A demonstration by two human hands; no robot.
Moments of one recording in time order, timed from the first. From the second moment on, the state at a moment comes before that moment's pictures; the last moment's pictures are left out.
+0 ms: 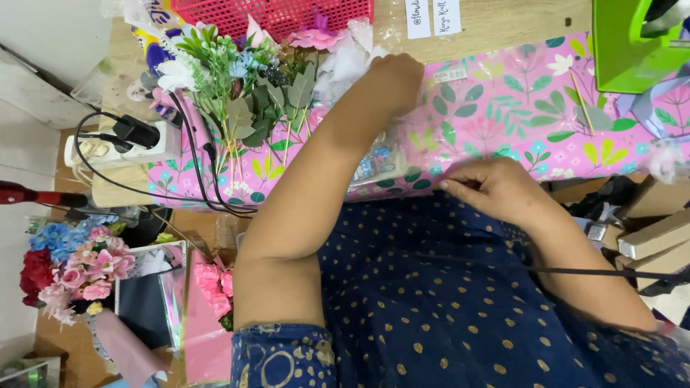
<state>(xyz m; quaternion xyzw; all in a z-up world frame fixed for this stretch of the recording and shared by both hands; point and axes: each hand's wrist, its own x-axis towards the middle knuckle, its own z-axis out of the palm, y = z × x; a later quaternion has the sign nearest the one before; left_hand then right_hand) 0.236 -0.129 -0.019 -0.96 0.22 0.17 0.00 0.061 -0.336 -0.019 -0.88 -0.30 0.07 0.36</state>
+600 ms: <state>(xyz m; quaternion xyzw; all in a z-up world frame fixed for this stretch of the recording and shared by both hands) 0.139 -0.082 0.124 -0.81 0.35 0.12 -0.45 0.095 -0.344 -0.015 -0.75 -0.19 0.11 0.63</state>
